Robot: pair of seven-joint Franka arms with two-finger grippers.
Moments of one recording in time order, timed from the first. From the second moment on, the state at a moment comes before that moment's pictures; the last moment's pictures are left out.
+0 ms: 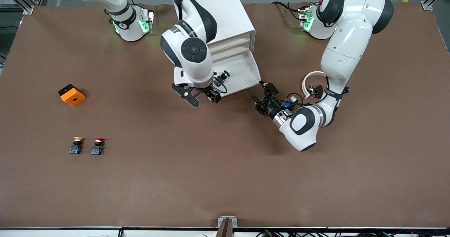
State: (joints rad) left arm -0.27 0.96 -0.10 -1.40 -0.84 1.36 -1.60; right arm 0.79 0.44 -0.05 -1.64 0.06 2.01 1.45
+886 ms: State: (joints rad) left arm -0.21 0.76 -0.10 -1.31 -0.51 1.52 -0.91; right arm 0.92 0.45 -0.05 -1.72 0.04 2.10 1.56
